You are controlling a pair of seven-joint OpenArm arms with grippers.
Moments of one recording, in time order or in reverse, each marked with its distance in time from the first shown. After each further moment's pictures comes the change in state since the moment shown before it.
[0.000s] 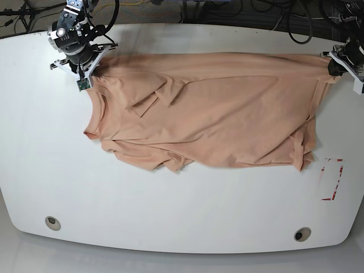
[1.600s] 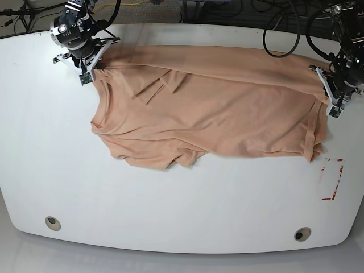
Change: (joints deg) left arm -15.3 1.6 15.6 -2.4 33.7 -17.0 -1.0; right arm -2.3 -0.3 -0.2 -1.6 0.0 -0.2 0.5
